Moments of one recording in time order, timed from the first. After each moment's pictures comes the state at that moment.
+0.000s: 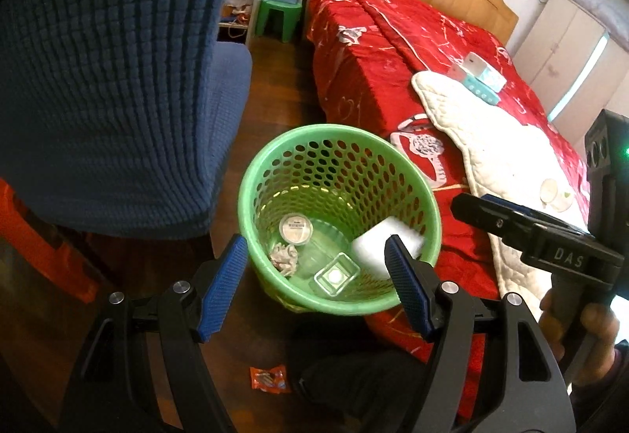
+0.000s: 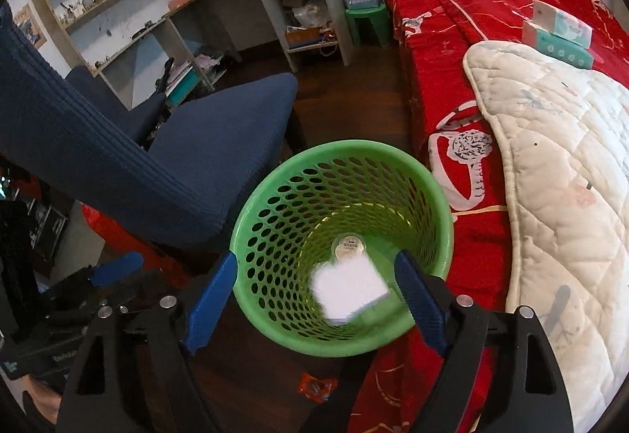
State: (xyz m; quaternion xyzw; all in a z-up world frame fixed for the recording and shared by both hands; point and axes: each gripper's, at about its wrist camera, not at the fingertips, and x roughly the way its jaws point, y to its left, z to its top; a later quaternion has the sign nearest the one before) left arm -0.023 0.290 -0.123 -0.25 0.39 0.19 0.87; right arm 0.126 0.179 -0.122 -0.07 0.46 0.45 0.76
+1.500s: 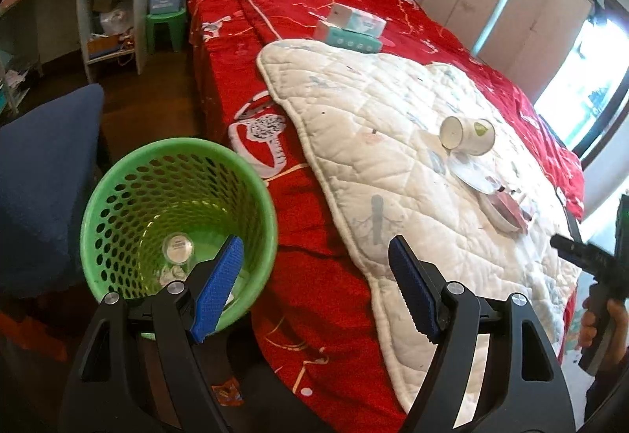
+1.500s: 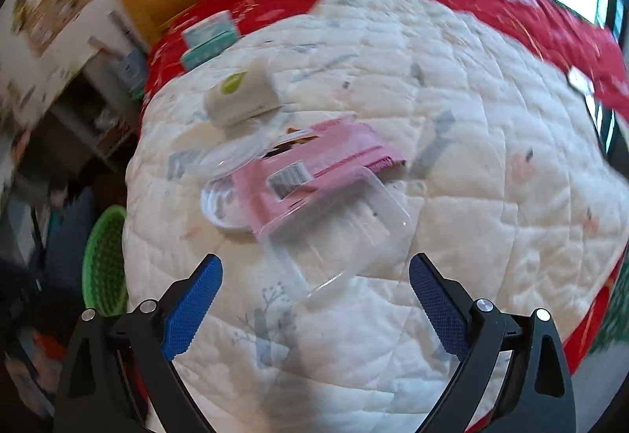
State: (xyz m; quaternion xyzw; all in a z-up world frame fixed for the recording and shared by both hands) left arm 0.084 0.147 -0.096 -0.17 0.41 0.04 0.90; right arm 0.170 -0.219 -0.110 0.10 0.49 0.11 0.86
